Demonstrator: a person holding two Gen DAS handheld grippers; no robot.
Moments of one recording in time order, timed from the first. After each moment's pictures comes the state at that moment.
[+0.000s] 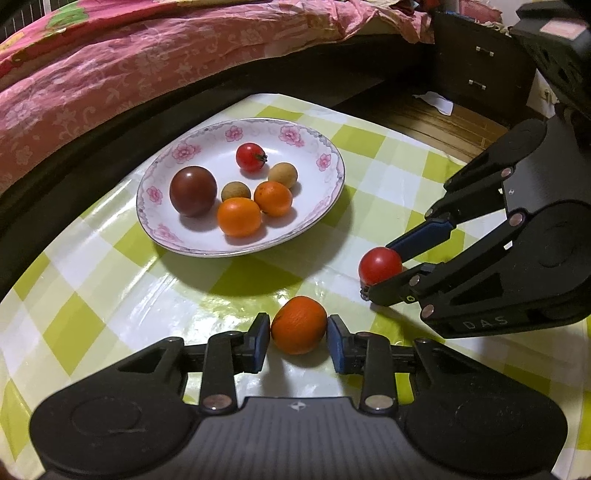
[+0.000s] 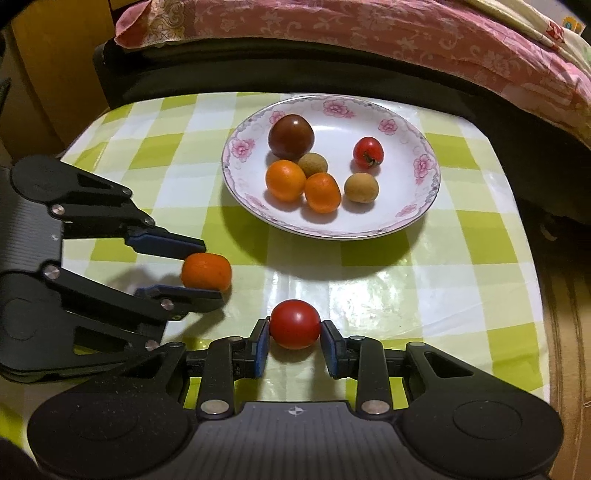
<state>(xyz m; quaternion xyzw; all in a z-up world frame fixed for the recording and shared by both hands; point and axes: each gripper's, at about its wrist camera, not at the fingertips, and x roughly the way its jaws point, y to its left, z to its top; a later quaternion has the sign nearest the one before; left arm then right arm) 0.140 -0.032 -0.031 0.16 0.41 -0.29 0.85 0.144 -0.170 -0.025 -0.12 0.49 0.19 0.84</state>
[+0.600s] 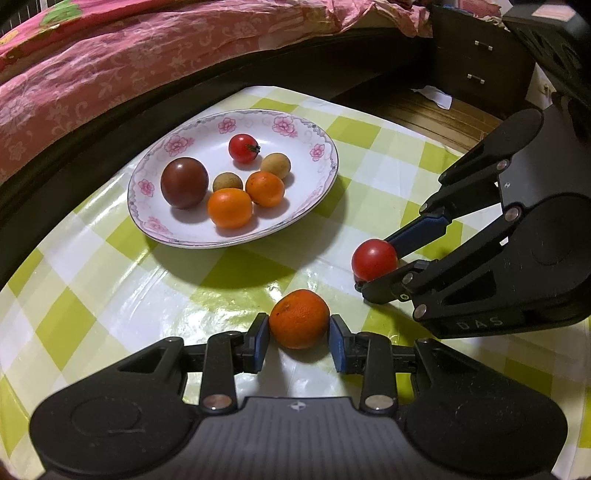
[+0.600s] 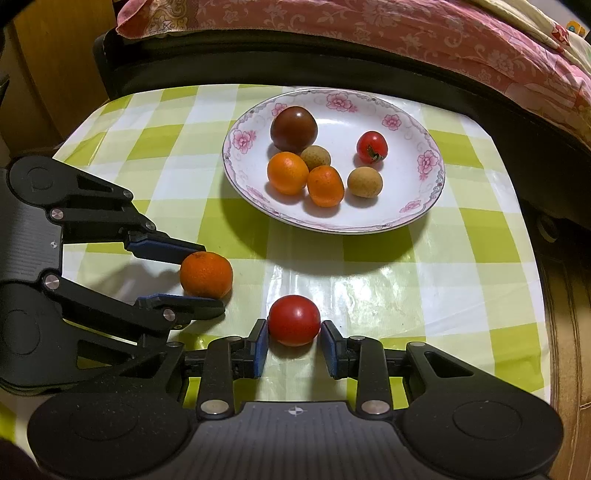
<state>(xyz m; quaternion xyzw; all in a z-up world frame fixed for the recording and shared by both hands) 0.139 -0.035 -0.036 0.16 0.42 -0.29 0.85 0.146 -0.169 -0.029 -0.13 0.49 0.19 0.84</state>
